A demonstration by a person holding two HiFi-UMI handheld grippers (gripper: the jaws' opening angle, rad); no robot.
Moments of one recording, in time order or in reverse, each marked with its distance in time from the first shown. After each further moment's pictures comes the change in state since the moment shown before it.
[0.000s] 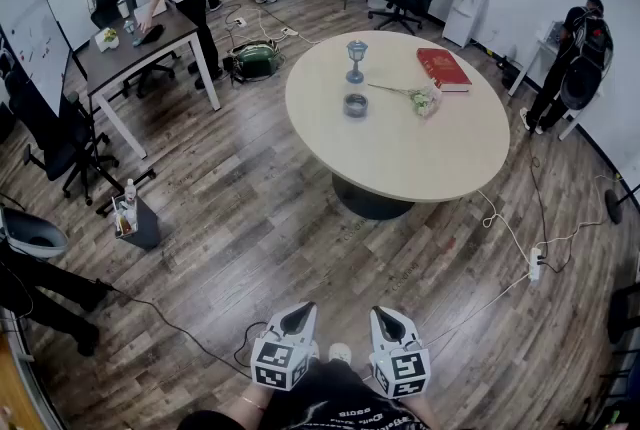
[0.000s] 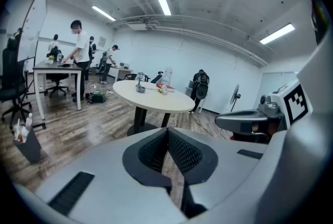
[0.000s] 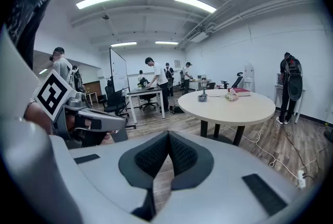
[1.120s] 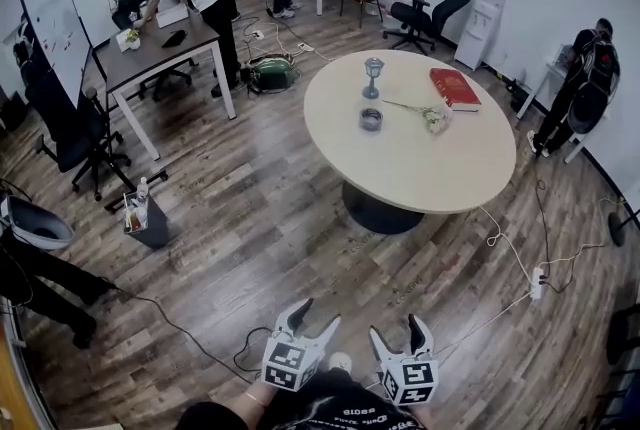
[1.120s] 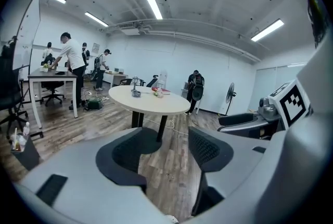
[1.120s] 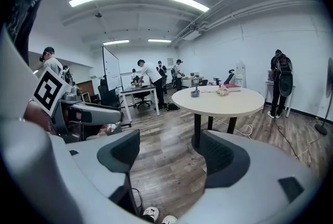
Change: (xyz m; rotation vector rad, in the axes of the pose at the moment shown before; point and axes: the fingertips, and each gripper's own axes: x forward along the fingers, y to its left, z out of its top) left arm -0.029 -0.022 -0.008 0.051 -0.036 -0.026; right arm -0.041 0.004 -0.030 0.050 0.033 -0.068
